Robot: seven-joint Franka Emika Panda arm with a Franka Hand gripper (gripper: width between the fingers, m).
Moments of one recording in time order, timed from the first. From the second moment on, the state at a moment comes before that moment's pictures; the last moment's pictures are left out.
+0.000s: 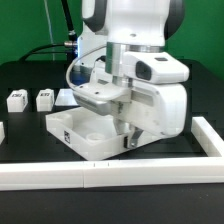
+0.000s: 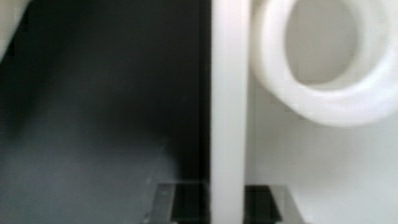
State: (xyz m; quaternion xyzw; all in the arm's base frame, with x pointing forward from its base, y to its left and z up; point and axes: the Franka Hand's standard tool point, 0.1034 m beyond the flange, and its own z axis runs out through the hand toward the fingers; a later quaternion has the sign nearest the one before) arm 0.574 0.017 0.010 0.44 0.89 -0.01 0.08
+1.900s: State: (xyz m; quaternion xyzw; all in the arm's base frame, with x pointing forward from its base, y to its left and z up) arm 0.574 0.059 0.008 0.00 1.00 -0.03 0.08
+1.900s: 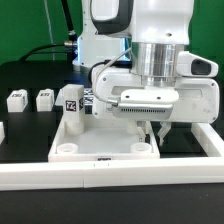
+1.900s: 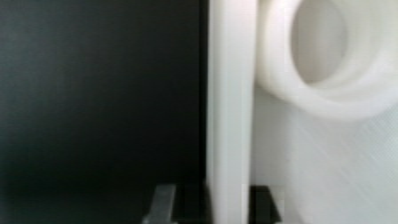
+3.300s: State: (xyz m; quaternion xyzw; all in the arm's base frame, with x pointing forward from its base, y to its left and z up) arm 0.583 0.120 0.009 -0.02 1.00 -0.04 0.04
